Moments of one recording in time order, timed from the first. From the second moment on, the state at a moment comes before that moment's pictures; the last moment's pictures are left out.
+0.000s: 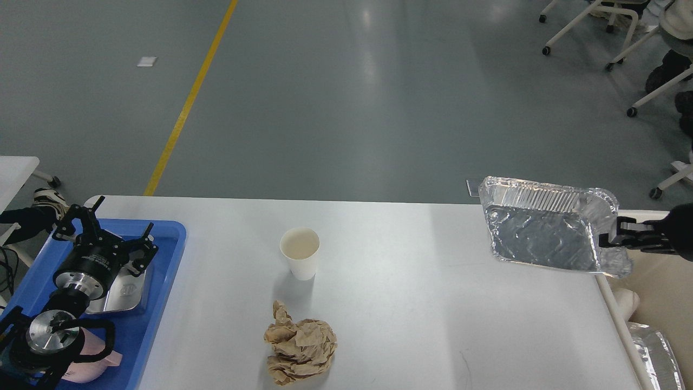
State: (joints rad) left arm -0.14 0.31 -1.32 -1.09 0.05 -0.16 -0.06; right arm 0.99 -1.24 0.24 1.49 -0.96 0.69 -0.09
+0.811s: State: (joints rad) left arm -0.15 0.38 -1.22 -1.09 0.06 -0.08 -0.10; right arm 1.10 -0.66 0.19 1.17 -0.95 0.65 -0.19
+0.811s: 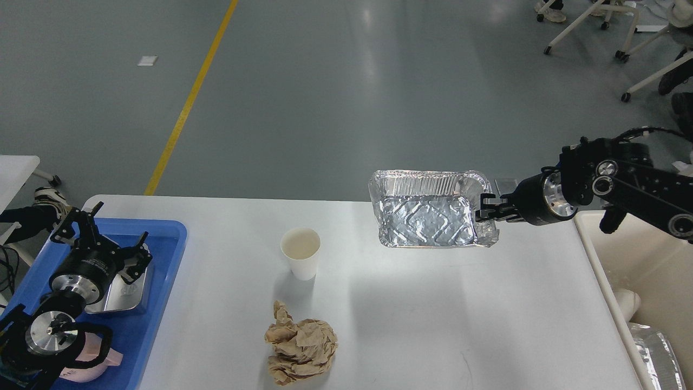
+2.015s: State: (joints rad) left arm -0.23 0.40 -1.14 -1.12 0.06 -0.12 -0.12; right arm 1.12 -0.57 0.15 1.12 -0.96 0.64 -0.25
